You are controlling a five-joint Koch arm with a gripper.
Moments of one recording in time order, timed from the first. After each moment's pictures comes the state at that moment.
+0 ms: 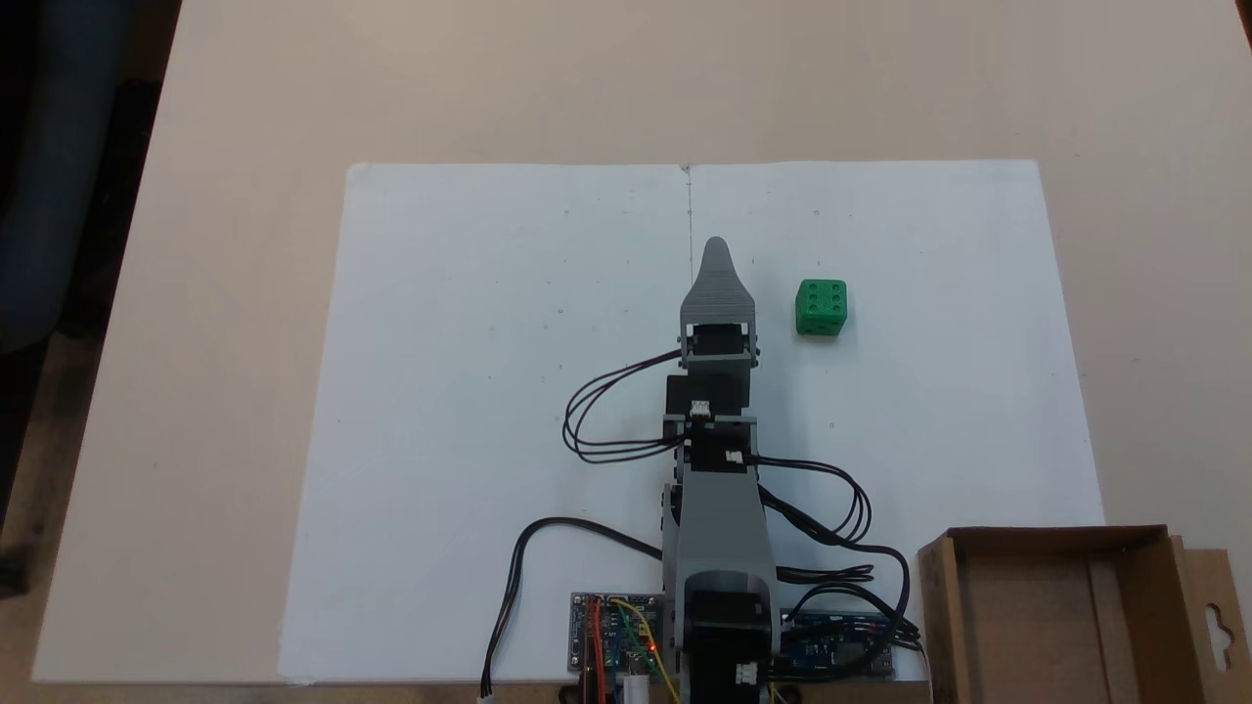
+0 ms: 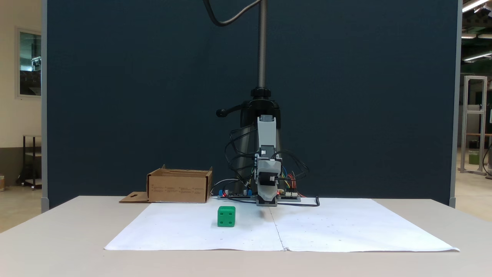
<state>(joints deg) 2.5 129.2 169.3 -48.5 -4.3</state>
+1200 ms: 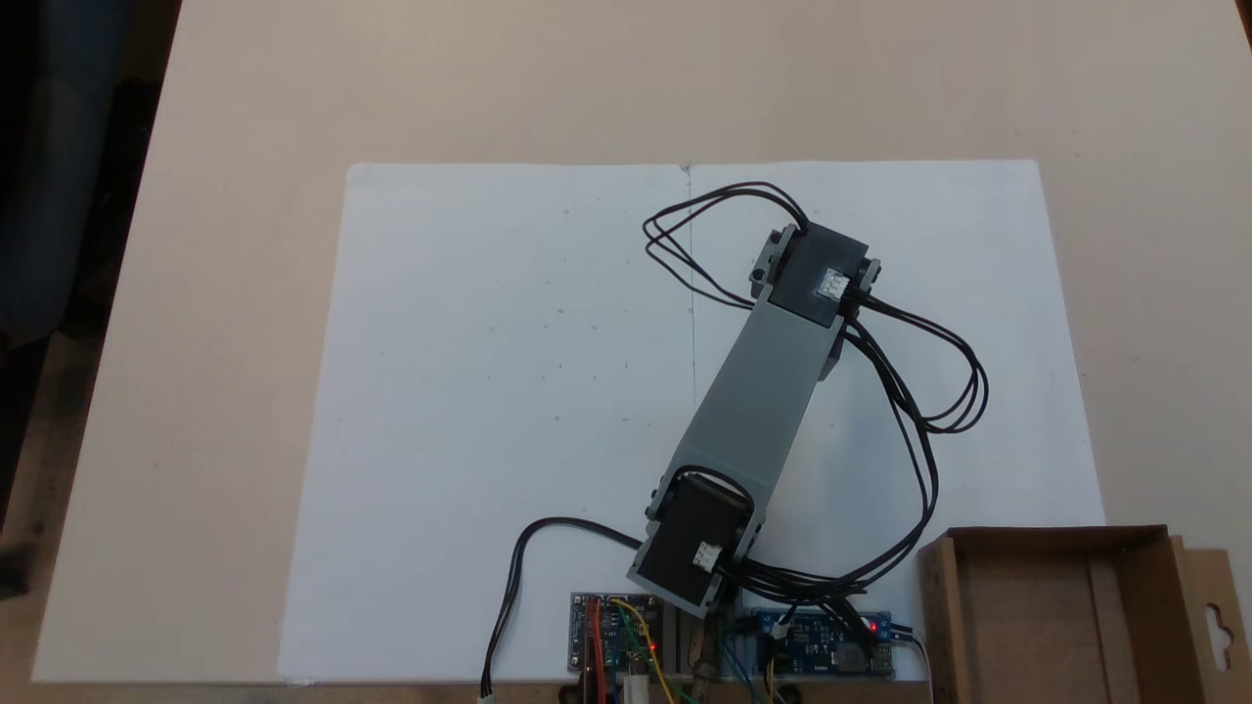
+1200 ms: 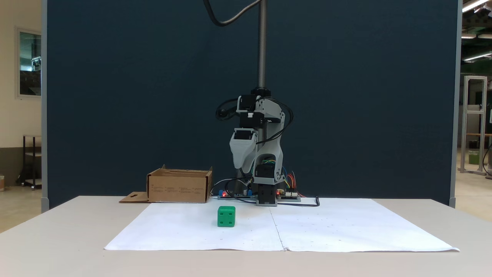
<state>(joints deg) 26.5 109.6 100.5 65.7 -15.0</state>
